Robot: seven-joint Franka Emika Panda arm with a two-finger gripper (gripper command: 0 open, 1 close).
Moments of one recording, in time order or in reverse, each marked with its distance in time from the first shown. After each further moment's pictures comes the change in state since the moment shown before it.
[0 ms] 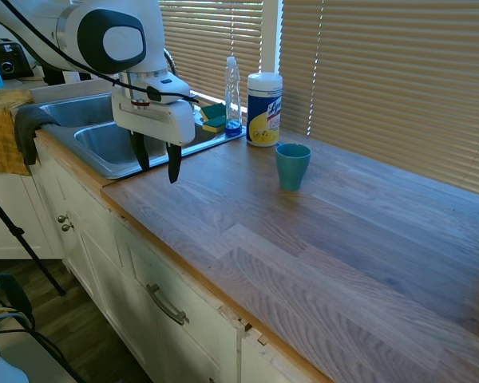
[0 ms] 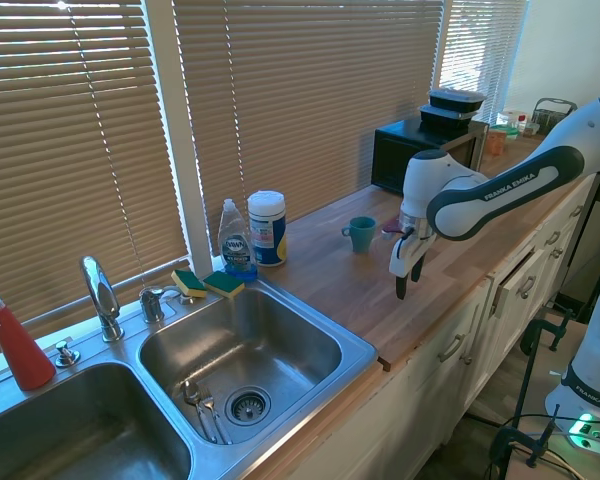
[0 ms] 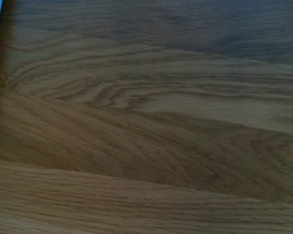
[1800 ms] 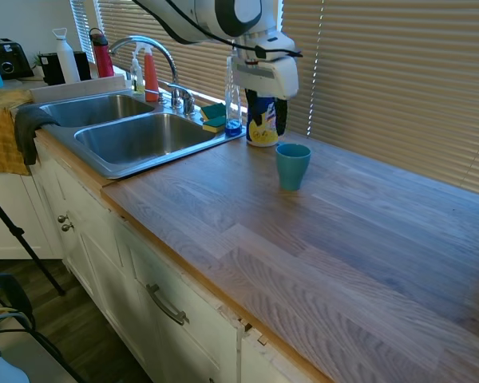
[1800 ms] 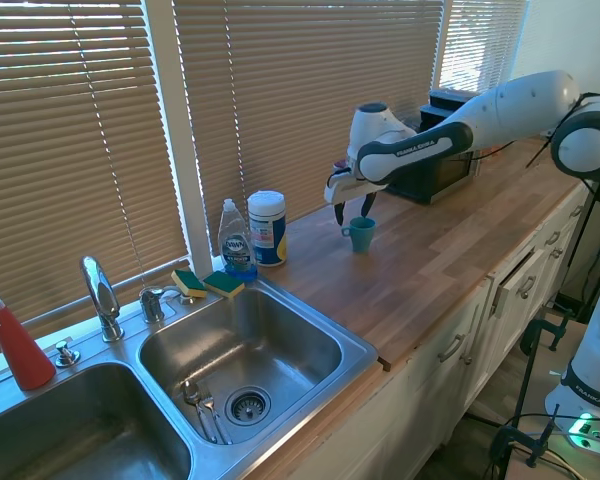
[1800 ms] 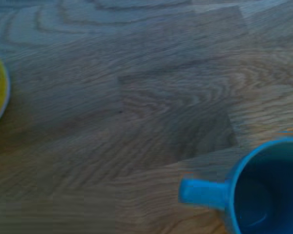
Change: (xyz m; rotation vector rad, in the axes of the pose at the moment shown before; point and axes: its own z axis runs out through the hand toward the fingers) arm 0.242 -0.073 -0.049 0.061 0.193 0.431
